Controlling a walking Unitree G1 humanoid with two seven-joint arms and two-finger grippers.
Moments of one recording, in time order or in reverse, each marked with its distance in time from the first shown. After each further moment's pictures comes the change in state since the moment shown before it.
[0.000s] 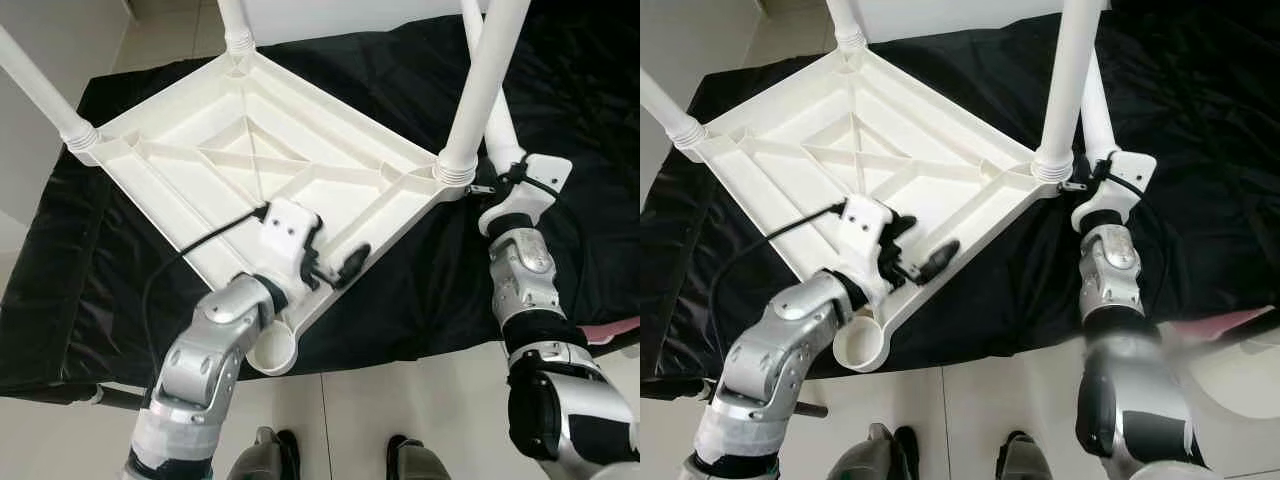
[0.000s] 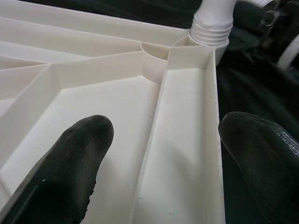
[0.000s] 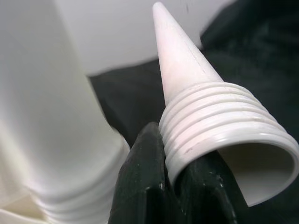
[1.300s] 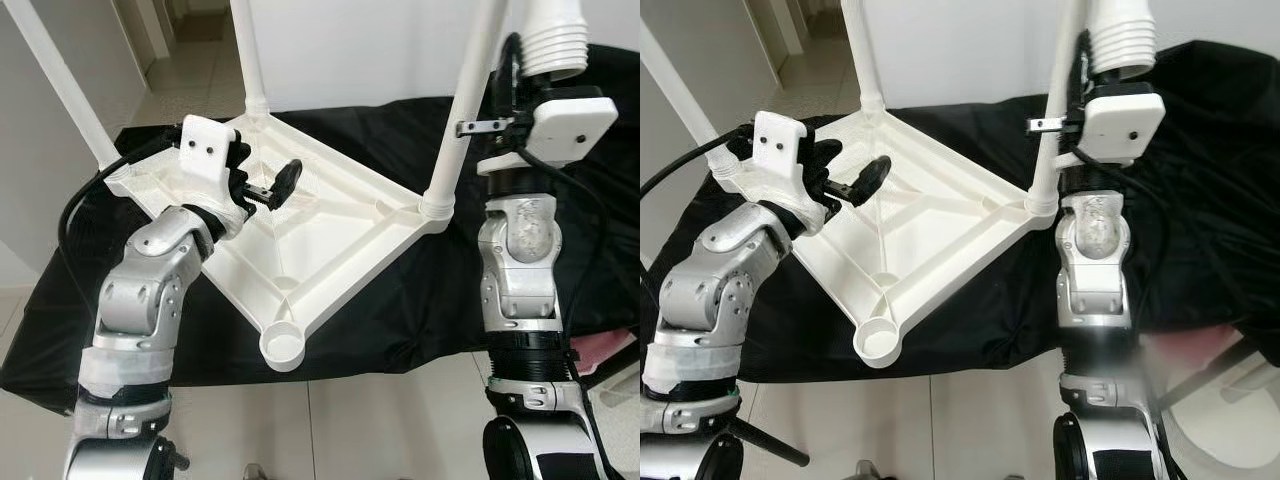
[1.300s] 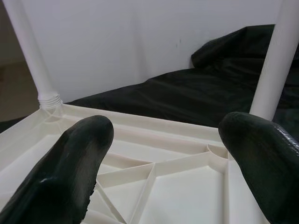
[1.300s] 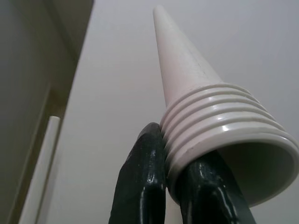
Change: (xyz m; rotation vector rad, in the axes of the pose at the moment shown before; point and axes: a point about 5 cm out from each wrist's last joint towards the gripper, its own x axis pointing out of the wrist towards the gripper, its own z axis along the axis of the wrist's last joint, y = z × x) left arm 0.000 0.075 0.052 0.072 -0.096 0.141; right arm -0.023 0.074 0.112 -0.207 -0.574 0.111
